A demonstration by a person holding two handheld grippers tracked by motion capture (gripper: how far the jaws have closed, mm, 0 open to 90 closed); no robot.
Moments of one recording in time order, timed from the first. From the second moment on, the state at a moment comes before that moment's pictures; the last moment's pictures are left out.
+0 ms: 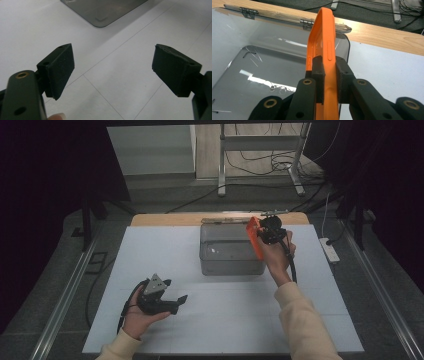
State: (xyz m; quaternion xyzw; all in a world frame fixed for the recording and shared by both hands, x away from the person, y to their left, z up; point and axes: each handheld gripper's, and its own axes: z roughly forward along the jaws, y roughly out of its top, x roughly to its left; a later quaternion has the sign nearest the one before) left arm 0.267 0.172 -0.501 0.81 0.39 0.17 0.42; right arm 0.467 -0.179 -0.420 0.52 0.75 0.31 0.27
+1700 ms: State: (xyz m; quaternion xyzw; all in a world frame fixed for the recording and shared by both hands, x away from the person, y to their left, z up) left arm 0.267 0.173 -0.501 0.80 0.39 0.17 0.42; right arm 0.474 -0.176 -0.438 0.54 0.75 0.28 0.26
